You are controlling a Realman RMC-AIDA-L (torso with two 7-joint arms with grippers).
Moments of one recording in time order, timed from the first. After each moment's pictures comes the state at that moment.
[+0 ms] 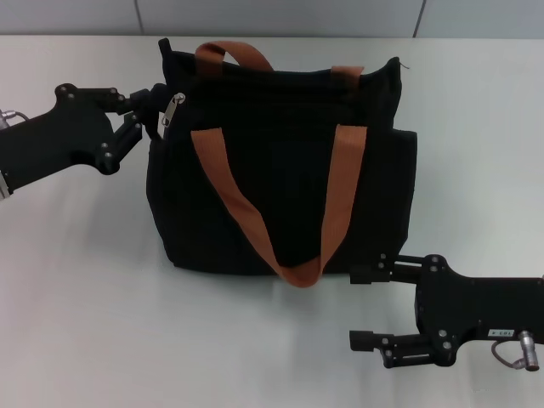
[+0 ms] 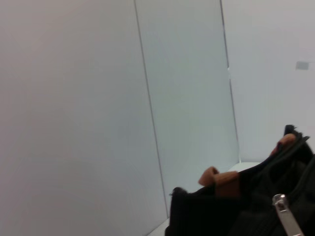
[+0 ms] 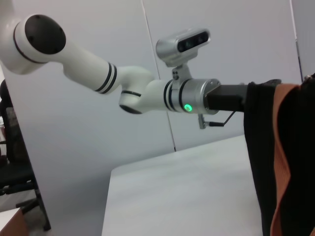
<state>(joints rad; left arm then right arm) -0.50 -2.01 0.50 0.47 1.83 1.53 -0.82 0.49 2.08 -0.63 -0.37 -2.13 -1.78 0.94</state>
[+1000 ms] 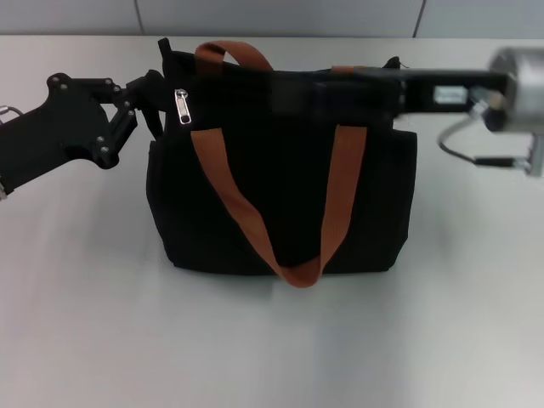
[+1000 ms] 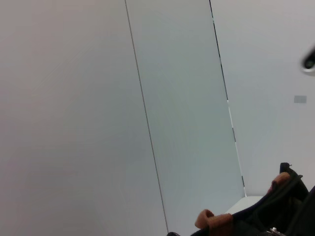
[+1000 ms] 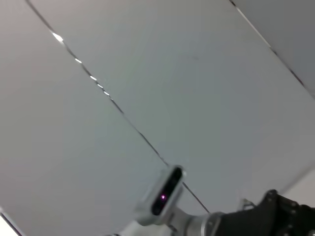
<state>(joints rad) -0.47 -2.04 0.50 0.49 1.75 1.60 -0.78 0.83 2.06 -0.71 -0.49 -1.82 -1.79 1.86</state>
